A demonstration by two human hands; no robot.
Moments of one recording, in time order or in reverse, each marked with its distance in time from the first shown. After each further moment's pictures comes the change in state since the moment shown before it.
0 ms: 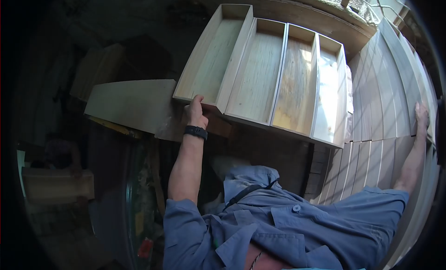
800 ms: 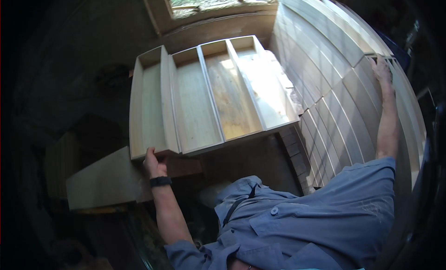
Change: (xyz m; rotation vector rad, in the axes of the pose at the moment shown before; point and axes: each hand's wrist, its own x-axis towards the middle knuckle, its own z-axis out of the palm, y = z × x) left_hand 0.026 0.006 -0.011 -0.048 -0.224 -0.116; right_hand -0.176 -0.033 -0.160 0.018 0.045 0.258
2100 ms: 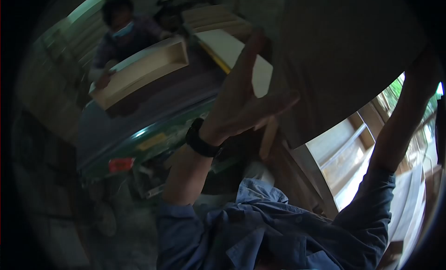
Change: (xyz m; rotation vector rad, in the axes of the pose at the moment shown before) left_hand -0.346 0.107 -0.098 0.557 0.012 1.456; right_hand -0.215 -0.447 -0.387 2.016 0.396 -1.297
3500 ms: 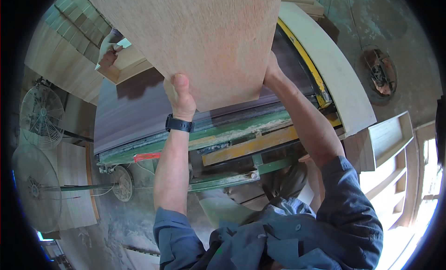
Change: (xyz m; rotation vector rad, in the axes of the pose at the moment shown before) left_hand -0.090 -0.181 -0.228 0.291 0.736 -0.196; right_hand -0.264 -0.088 0.452 1.051 -0.857 0.969
